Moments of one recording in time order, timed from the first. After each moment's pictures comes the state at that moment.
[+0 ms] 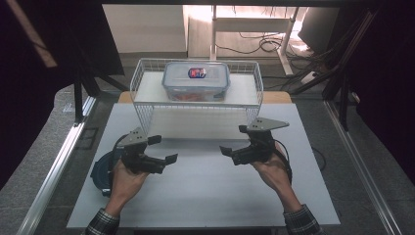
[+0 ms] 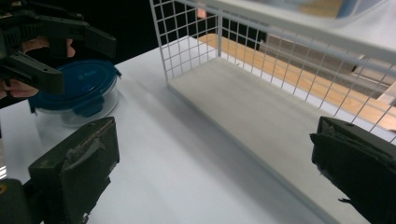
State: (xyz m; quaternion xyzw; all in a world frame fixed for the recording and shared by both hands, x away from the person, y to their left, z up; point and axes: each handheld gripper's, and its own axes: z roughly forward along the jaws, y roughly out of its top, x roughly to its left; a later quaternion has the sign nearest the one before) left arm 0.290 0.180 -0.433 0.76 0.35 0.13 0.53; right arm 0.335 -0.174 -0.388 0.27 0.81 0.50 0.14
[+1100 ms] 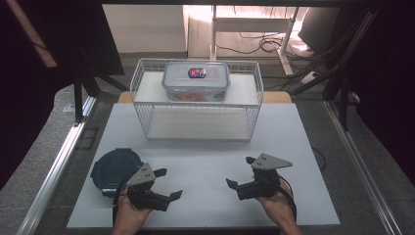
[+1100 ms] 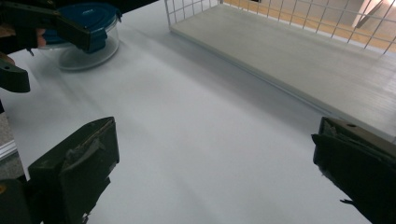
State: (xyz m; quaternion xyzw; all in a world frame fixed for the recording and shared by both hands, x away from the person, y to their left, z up) left arm 0.225 0.159 -0.493 0.79 0.33 0.11 0.50; right arm 0.273 -0.197 -0.452 0.30 0.82 0.47 0.15
